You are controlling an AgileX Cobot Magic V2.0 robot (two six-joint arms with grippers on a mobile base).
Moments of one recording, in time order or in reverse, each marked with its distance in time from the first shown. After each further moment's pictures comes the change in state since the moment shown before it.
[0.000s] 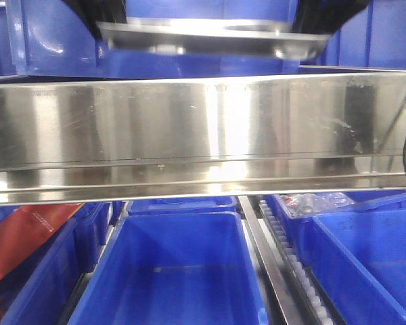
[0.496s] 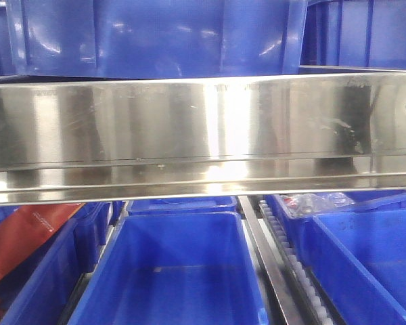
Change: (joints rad) left arm -0.013 -0.161 -0.001 -0.001 -0.041 0.000; right arm 0.005 -0.168 0.000 0.001 -0.044 0.000
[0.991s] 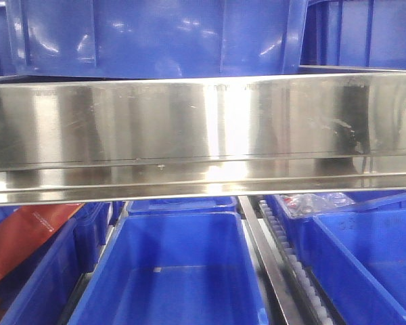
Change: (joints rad) left arm 0.000 -0.051 -0.002 0.189 -0.313 0.005; right arm 0.000 -0.065 0.000 0.003 -0.346 -0.002
